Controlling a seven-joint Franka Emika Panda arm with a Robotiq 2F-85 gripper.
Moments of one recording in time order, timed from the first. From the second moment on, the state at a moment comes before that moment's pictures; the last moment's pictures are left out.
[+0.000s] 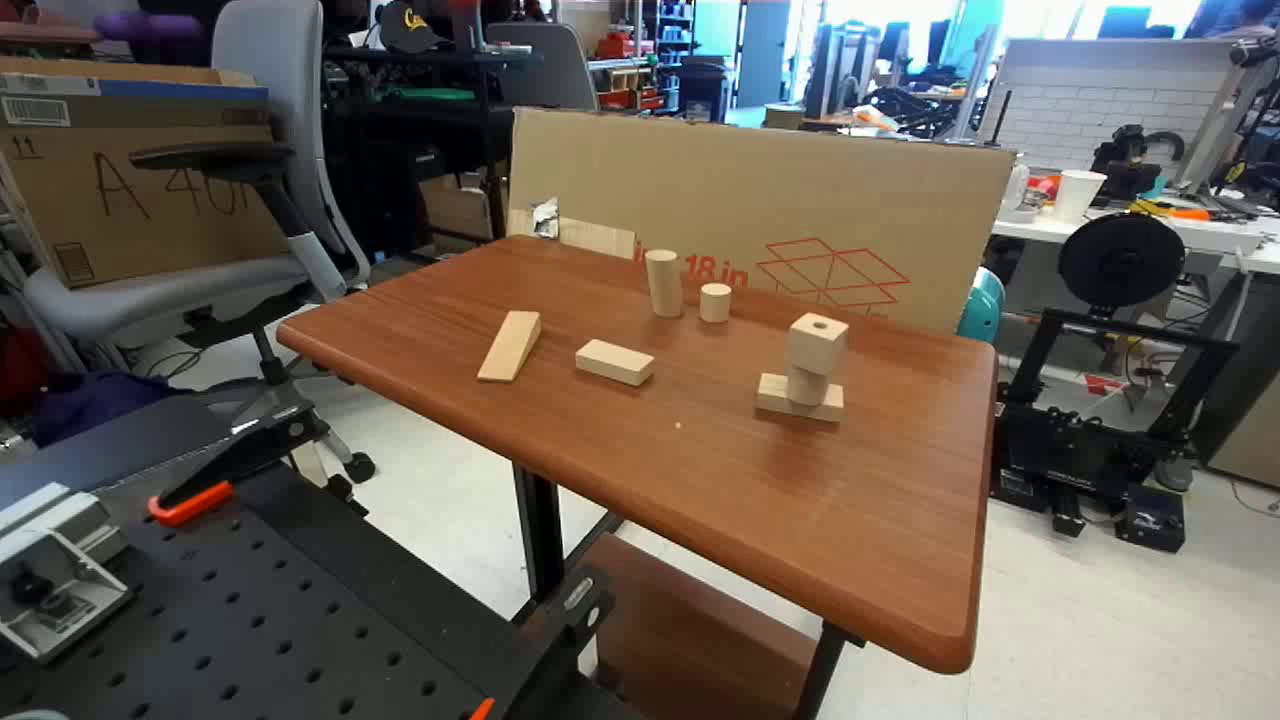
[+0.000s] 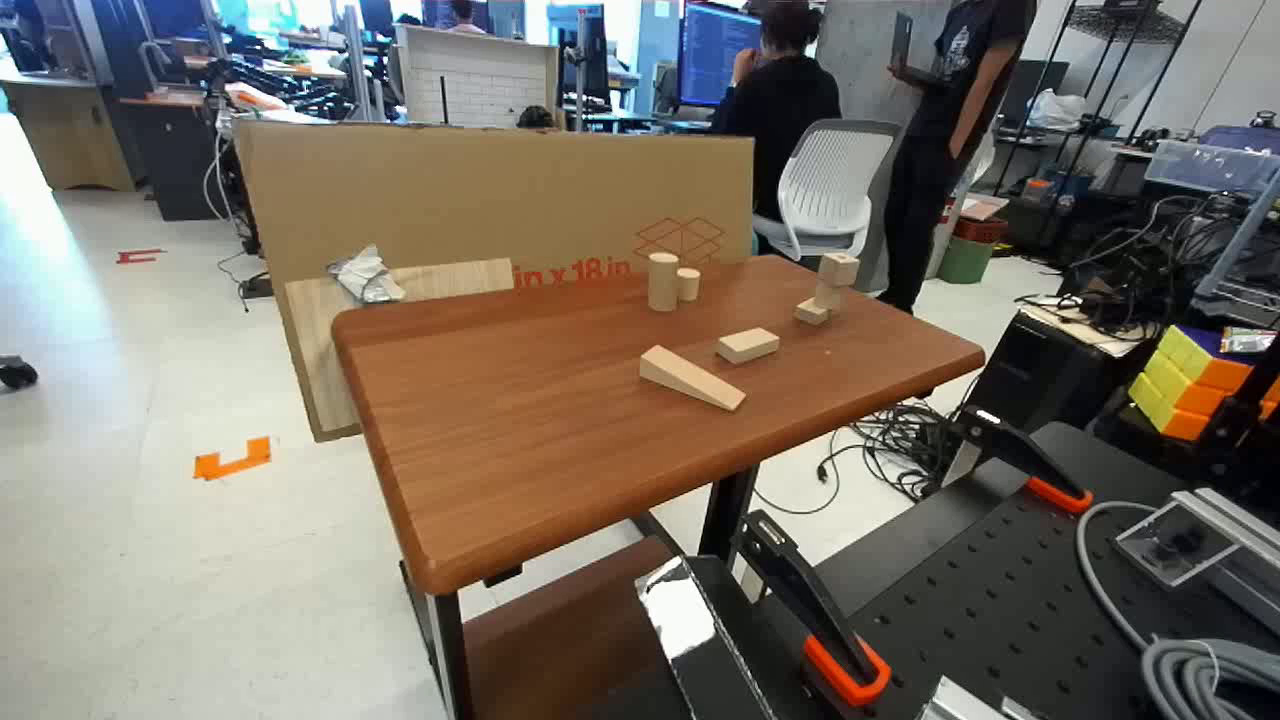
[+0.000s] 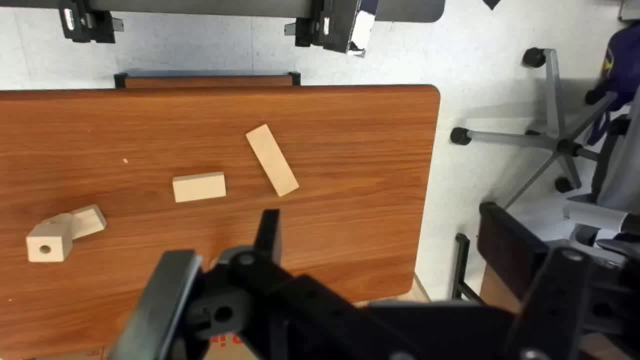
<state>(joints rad) 0.11 -0.41 -0.05 -2.44 0.25 2.07 -0.12</state>
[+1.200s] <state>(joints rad) 0.11 -0.41 -0.05 -2.43 0.25 2.07 -0.12</state>
